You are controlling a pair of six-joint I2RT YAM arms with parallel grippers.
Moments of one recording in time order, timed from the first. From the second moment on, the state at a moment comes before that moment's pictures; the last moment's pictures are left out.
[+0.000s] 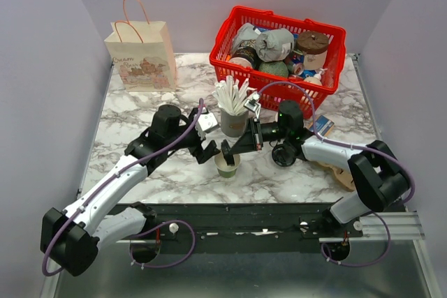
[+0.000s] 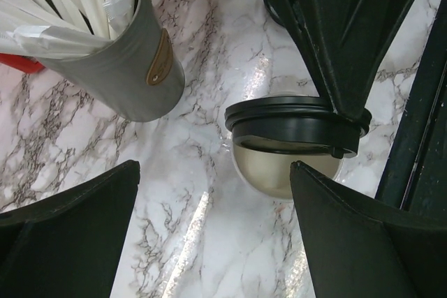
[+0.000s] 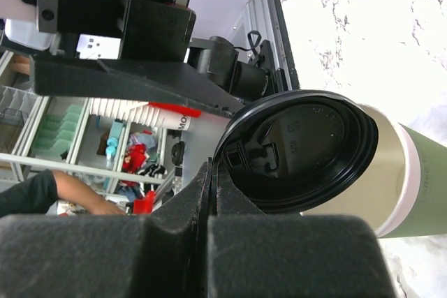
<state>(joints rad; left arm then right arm) -0.53 1.00 0.78 -0.28 0.53 0.34 0.58 1.53 0.73 0.63 -1.12 0.91</state>
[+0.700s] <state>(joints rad) -0.58 1.04 0.78 -0.26 0.52 0.38 0.58 1.55 0.73 0.57 -1.10 0.88</state>
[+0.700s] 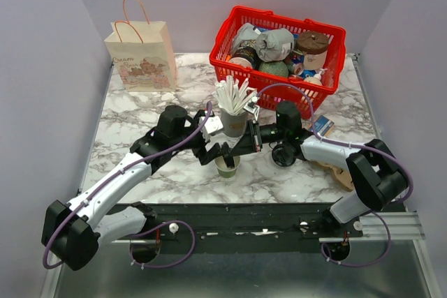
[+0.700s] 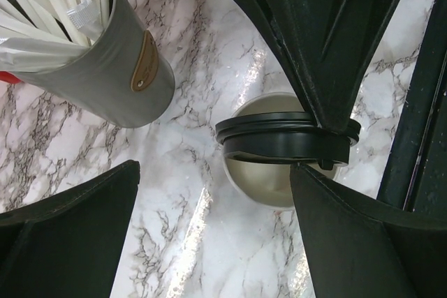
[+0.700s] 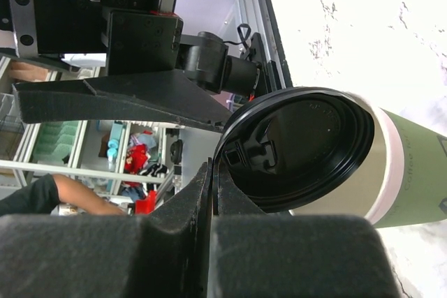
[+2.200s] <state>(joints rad) -0.60 1.06 0.78 -0.20 0.51 0.36 0.52 1.54 0.78 0.26 -1.05 0.71</state>
